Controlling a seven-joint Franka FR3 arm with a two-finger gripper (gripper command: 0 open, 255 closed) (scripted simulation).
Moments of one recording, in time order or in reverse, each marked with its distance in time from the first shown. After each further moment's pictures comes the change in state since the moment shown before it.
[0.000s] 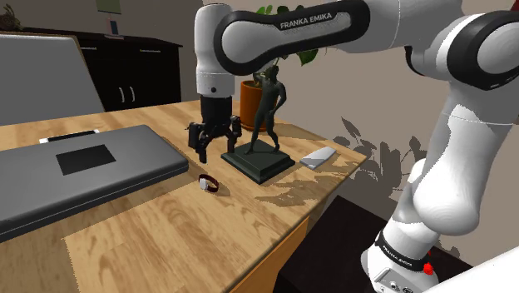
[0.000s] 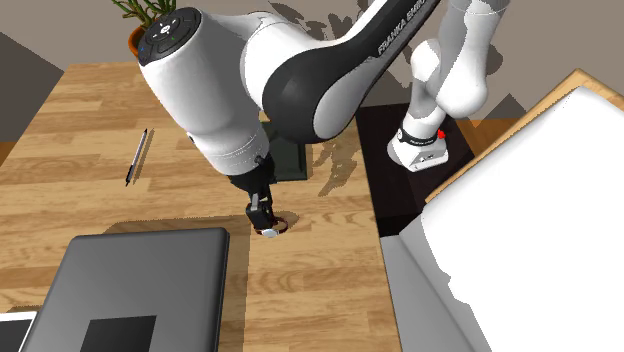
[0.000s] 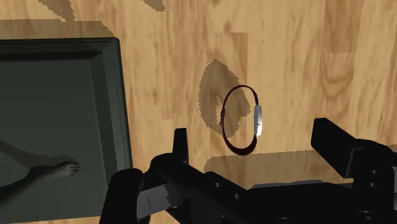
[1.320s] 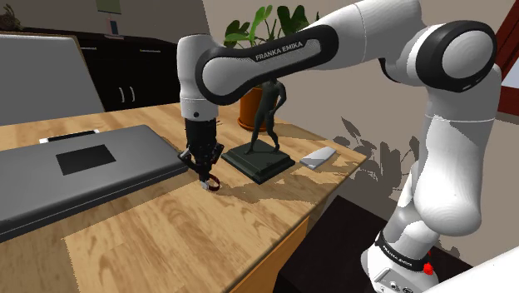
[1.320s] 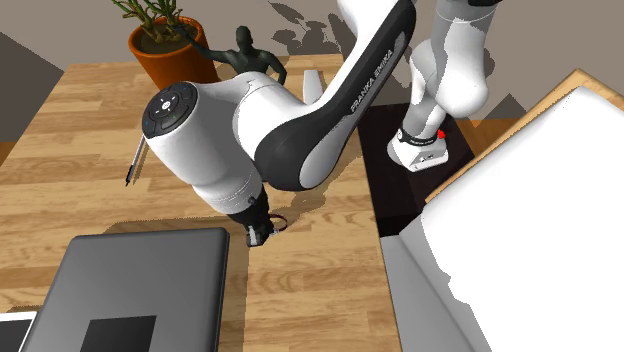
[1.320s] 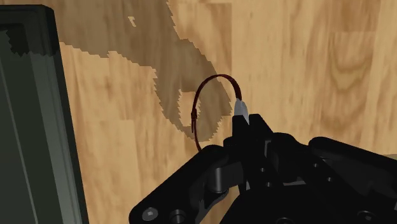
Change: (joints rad) arm 0.038 0.148 0.009 0.039 -0.052 0.096 0.054
